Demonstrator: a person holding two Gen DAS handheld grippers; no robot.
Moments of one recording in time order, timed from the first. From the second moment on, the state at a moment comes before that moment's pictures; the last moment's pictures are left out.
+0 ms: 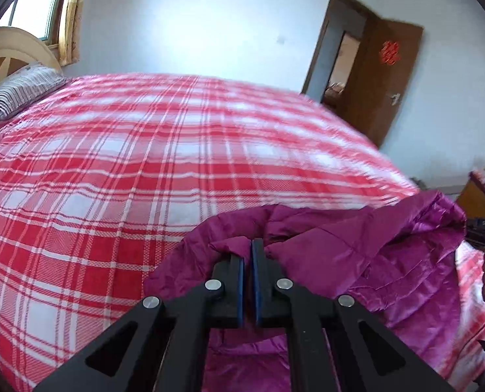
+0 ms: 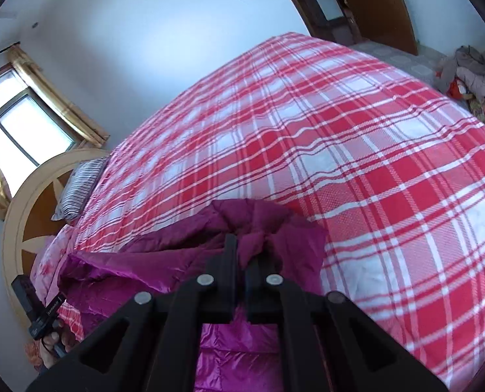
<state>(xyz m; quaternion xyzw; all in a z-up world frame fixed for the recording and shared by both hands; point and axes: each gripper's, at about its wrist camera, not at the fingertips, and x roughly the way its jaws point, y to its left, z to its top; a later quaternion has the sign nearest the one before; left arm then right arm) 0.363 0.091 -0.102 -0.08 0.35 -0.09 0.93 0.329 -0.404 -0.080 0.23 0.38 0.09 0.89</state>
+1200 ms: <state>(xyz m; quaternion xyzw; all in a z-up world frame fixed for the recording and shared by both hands) 0.369 0.015 -0.083 0.01 0.31 -0.06 0.95 0.341 -0.363 -0.087 0.13 0.32 0.01 0.94</state>
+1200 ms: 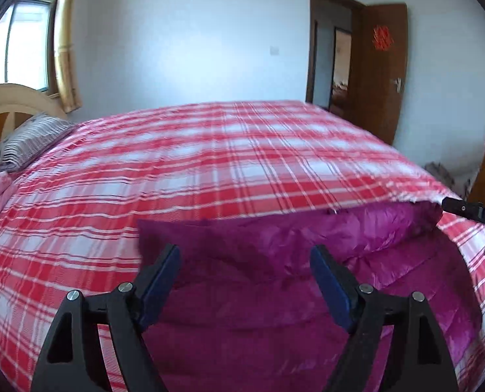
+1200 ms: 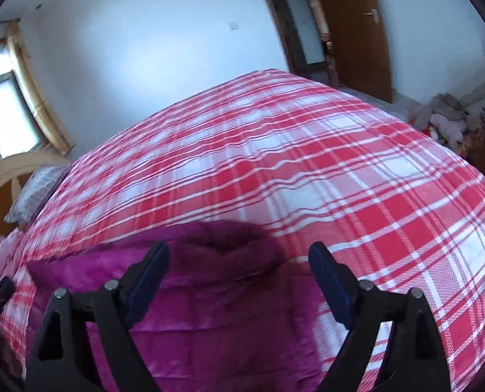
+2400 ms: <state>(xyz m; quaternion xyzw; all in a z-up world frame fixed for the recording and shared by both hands) 0.452 0.051 -0.167 -0.03 0.40 0.03 0.91 0.397 -0.271 -0.167 0.02 0.42 0.05 0.91</state>
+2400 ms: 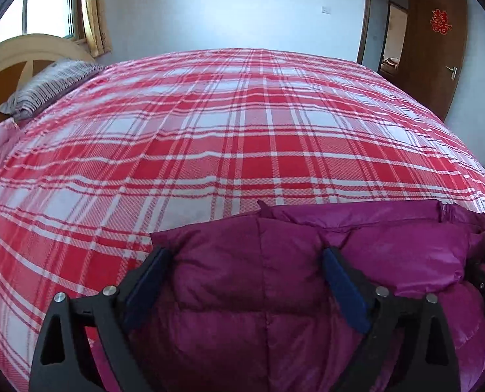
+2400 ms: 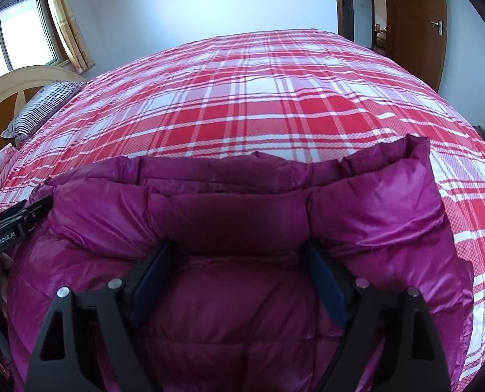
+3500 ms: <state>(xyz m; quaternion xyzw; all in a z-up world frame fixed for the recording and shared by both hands) 0.405 -0.017 -0.126 0.02 0.36 0.00 0.93 0.401 -0.260 -0.175 -0.01 0.42 0.04 0.90</state>
